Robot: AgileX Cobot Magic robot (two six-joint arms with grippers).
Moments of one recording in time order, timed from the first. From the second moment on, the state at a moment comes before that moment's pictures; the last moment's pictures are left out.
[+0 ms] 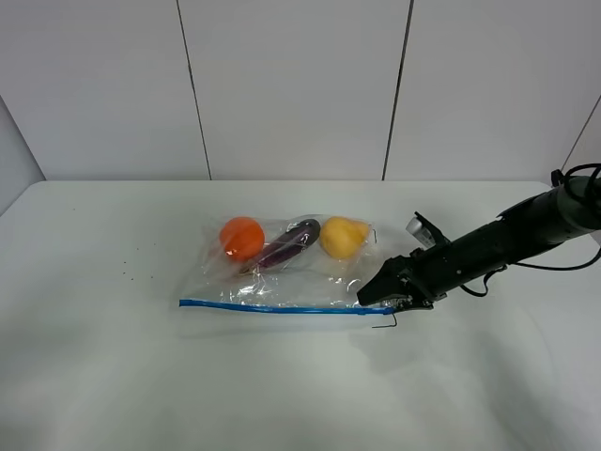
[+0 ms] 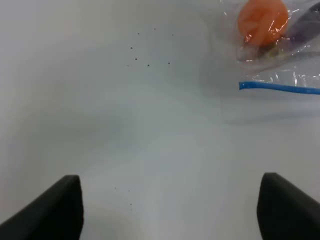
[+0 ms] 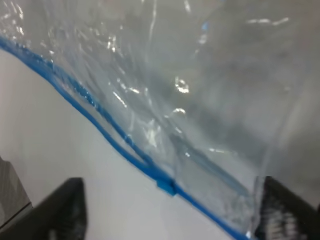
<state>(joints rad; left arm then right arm) -0.01 0.00 -0.50 0.00 1.05 0.02 0.03 2.14 -1.05 1.18 0.99 -1.13</state>
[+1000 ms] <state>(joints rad) -0.01 0.00 -0.50 0.00 1.05 0.02 0.03 2.14 -1.05 1.21 0.93 -1.15</state>
